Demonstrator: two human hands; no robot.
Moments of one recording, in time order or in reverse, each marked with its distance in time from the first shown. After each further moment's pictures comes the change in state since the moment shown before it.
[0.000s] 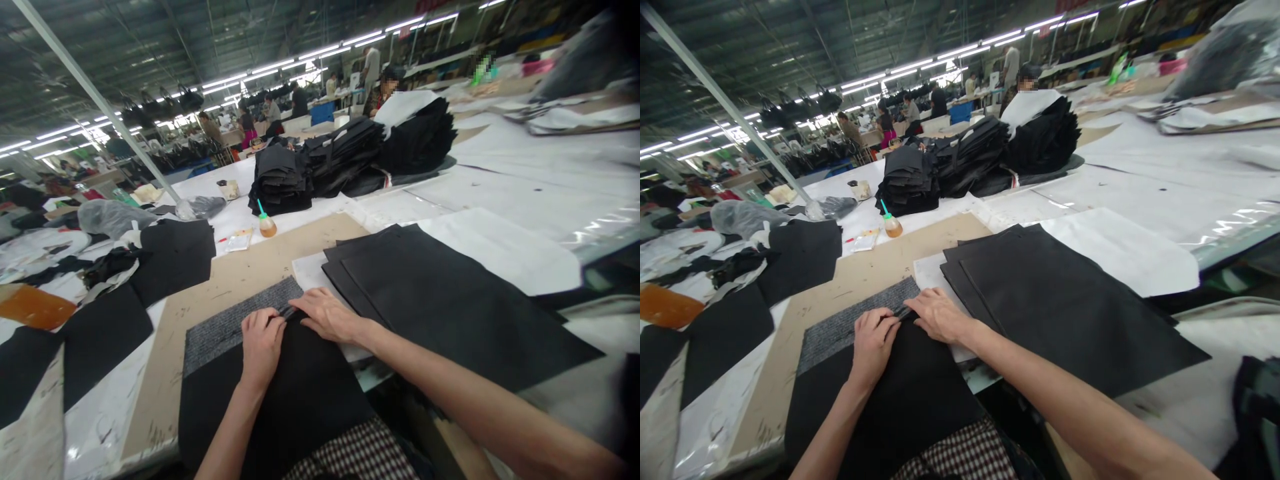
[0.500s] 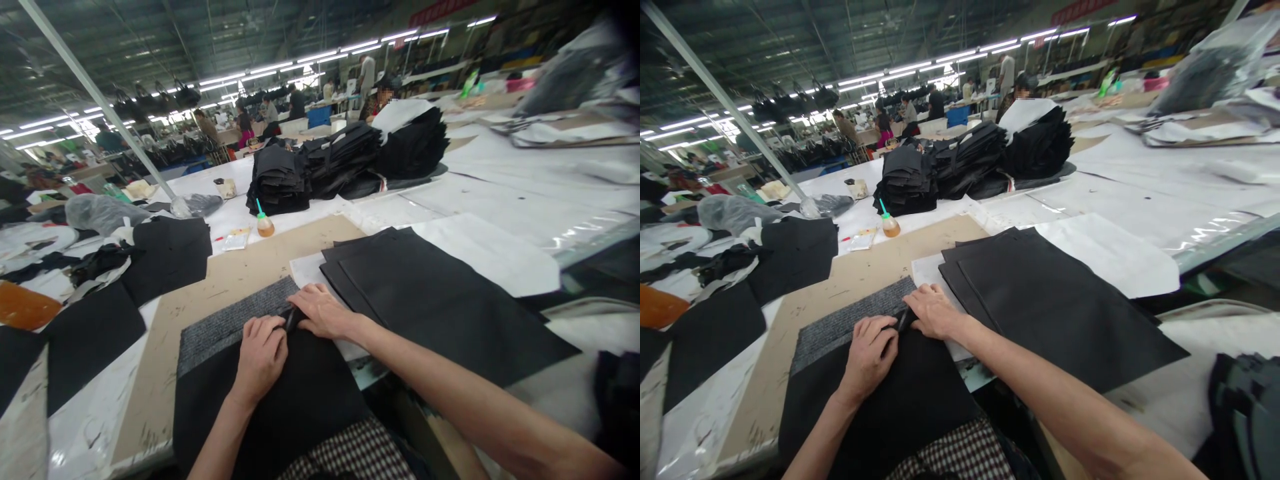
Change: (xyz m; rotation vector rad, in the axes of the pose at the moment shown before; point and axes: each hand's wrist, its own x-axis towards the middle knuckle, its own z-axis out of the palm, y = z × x) left_hand -0.012 0.004 -0.019 -0.113 -0.044 0.151; right_hand 0.014 -0.009 -0.011 -0.067 -0.096 0.089
